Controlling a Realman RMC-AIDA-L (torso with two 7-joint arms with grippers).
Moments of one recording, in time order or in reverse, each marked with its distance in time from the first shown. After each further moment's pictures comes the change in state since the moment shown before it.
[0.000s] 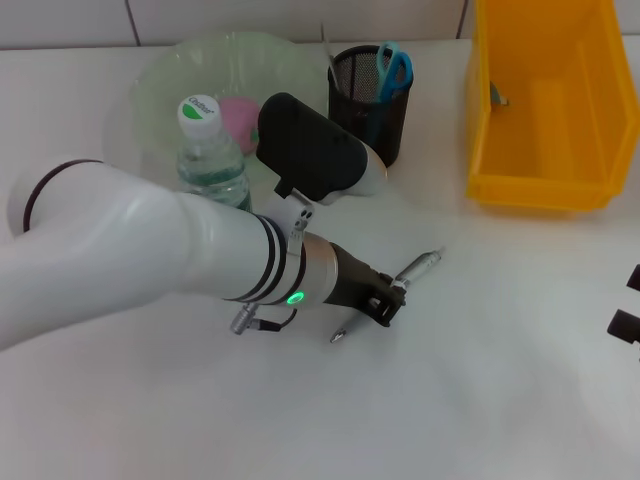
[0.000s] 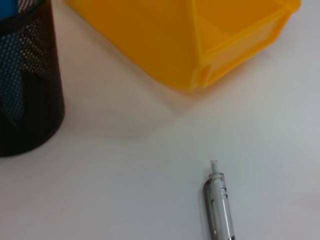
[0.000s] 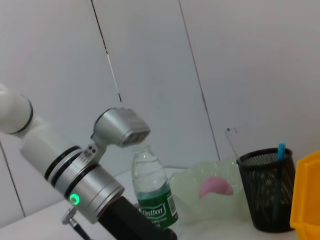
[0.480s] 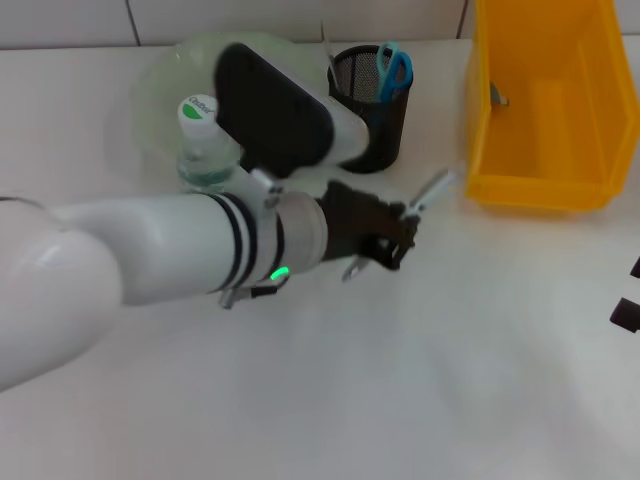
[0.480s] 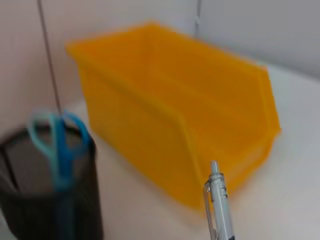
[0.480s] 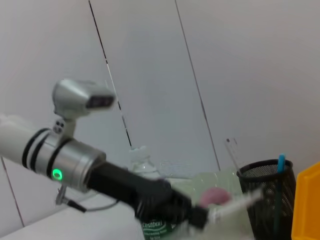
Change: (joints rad) left arm 0.242 0.007 -0.040 0.317 0.124 -0.113 0.080; right arm 0.011 0.003 0.022 0.006 0.000 -0.011 -0.002
